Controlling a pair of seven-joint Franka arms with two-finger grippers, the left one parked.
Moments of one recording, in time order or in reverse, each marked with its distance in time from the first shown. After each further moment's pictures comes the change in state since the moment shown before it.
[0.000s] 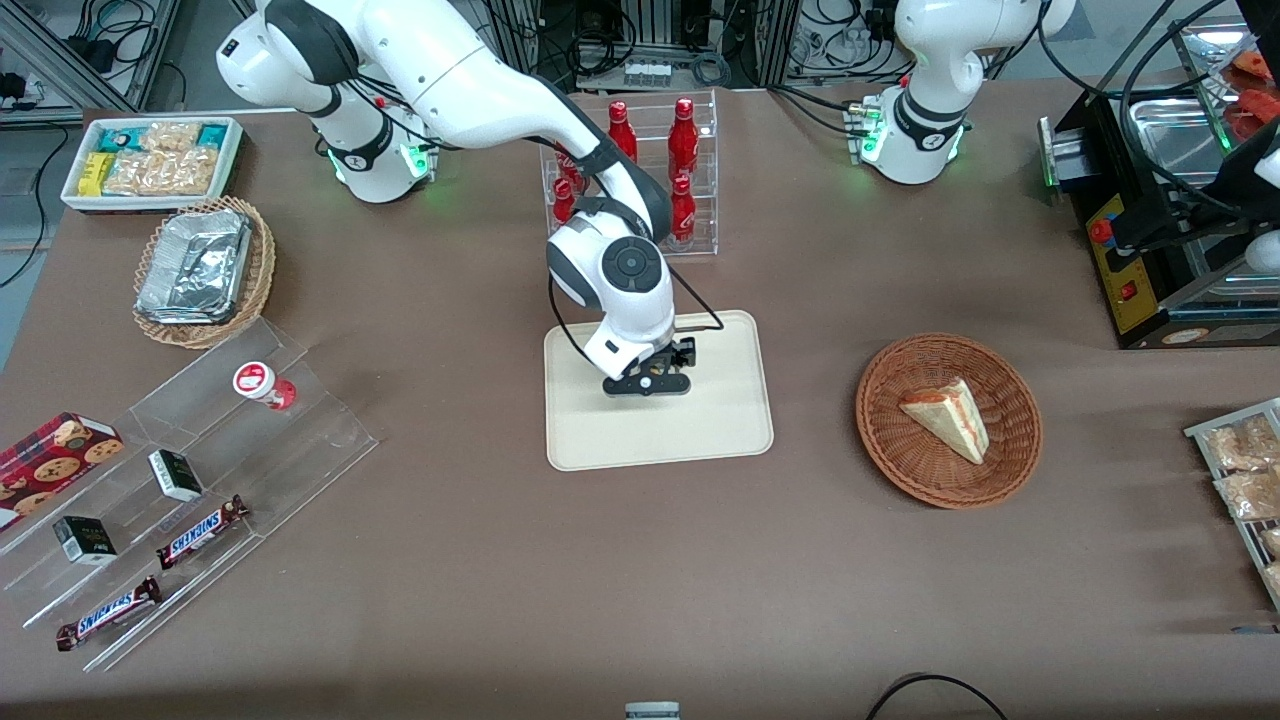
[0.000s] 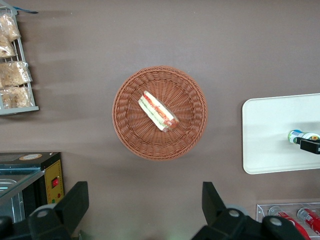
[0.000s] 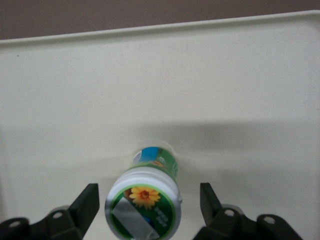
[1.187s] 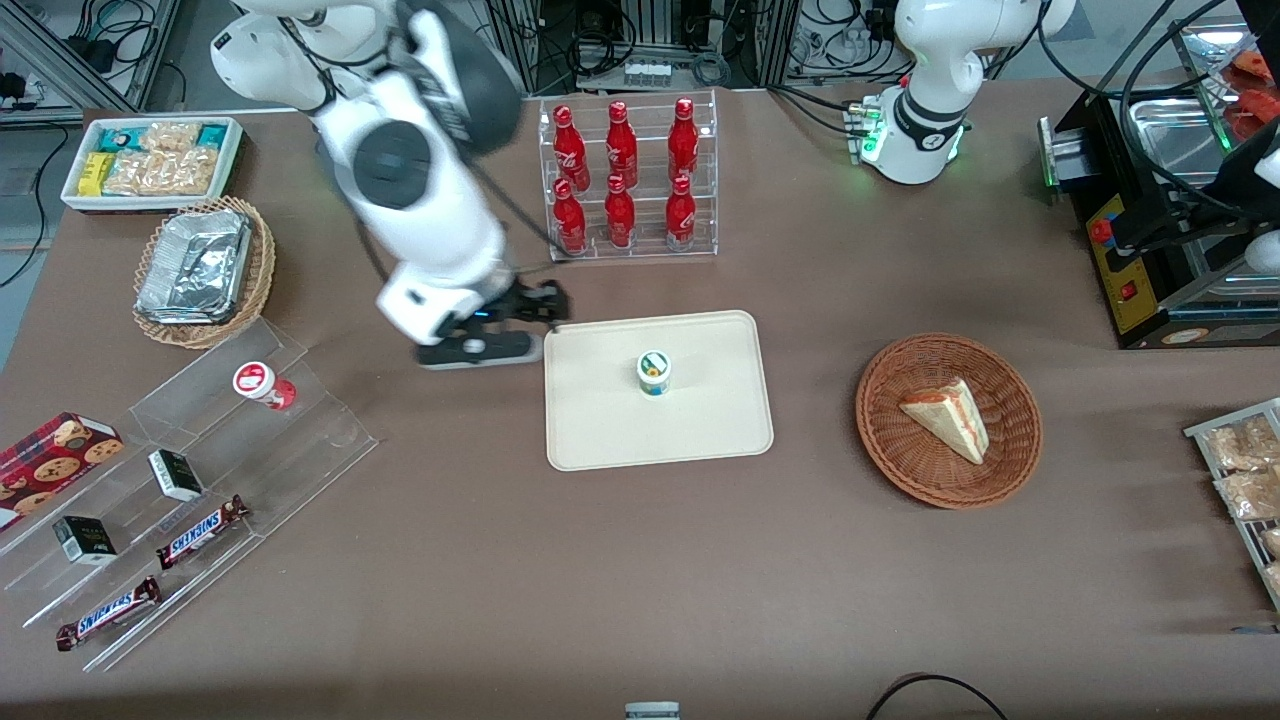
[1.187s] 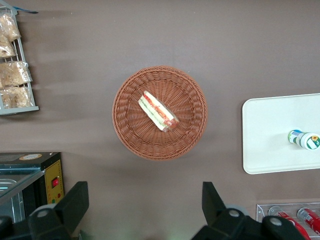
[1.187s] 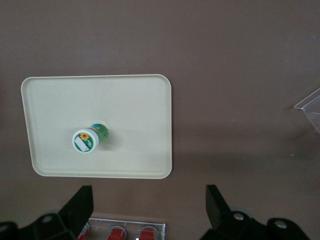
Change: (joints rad) arm -0.267 -0.536 -0.027 -0.067 0.000 -0.508 -0.337
